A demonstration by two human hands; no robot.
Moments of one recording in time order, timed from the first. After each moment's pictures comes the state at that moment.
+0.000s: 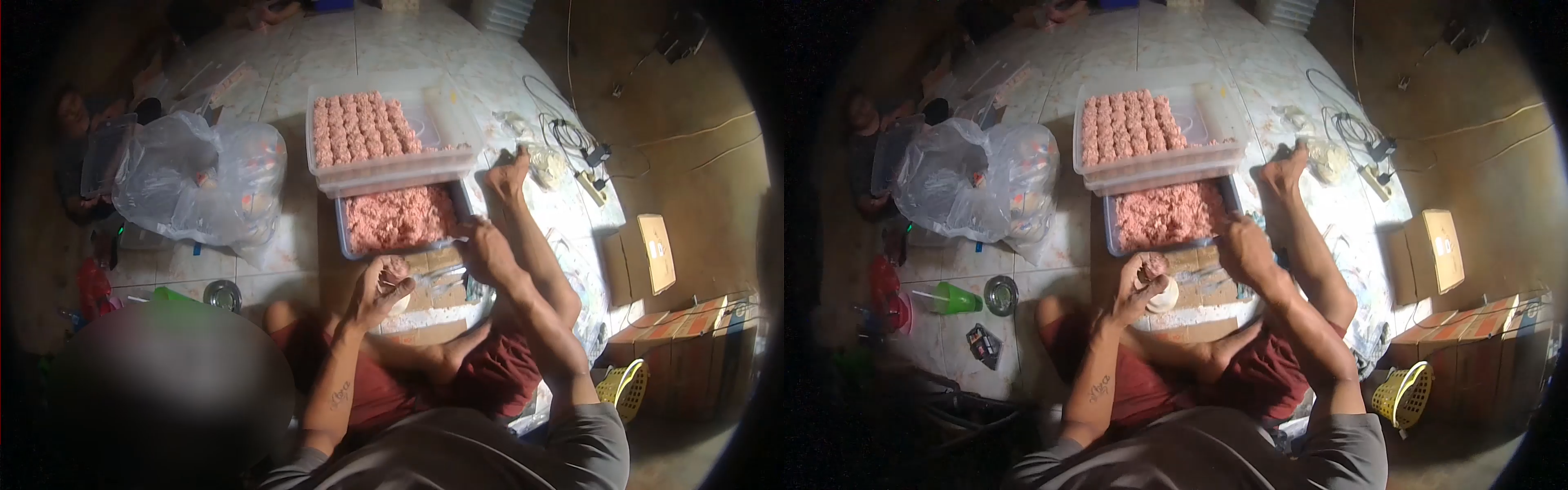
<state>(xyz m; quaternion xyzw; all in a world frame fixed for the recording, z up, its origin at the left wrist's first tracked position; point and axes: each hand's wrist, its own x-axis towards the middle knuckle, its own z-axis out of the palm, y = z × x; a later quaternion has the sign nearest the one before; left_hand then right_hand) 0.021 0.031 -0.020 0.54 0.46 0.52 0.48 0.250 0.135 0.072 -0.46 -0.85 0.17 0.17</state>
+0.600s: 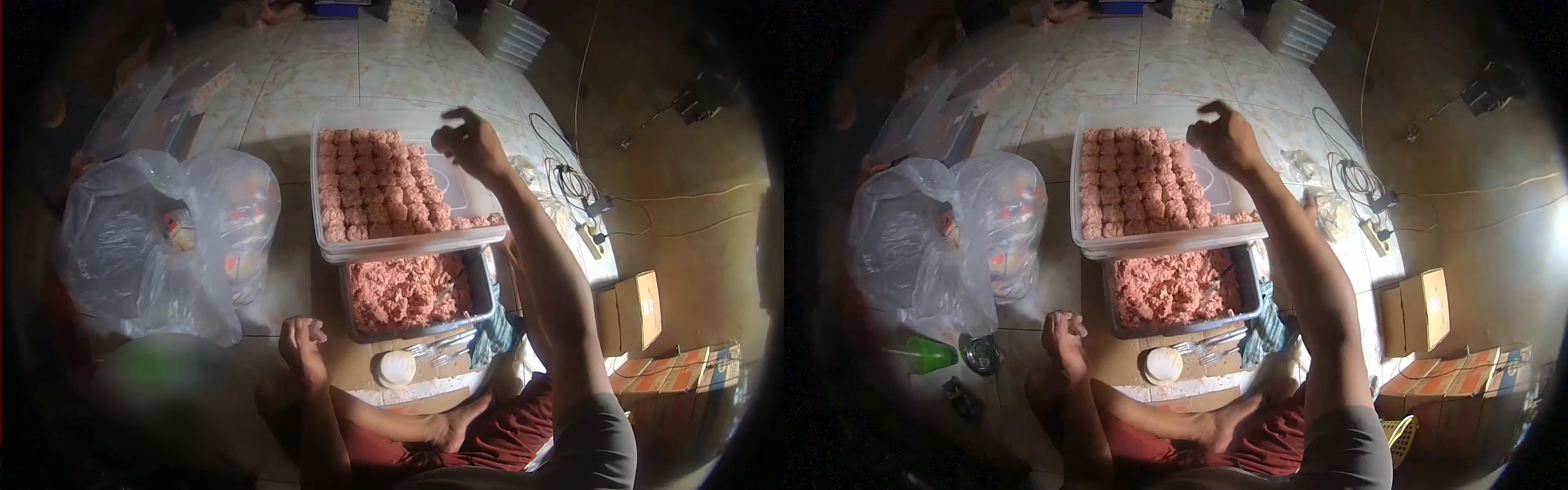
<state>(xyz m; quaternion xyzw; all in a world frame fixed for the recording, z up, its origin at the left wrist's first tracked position) -0.078 0.064 -0.059 0.16 0.53 0.77 0.32 0.103 0.403 0.133 -0.48 -0.77 0.31 0.30</state>
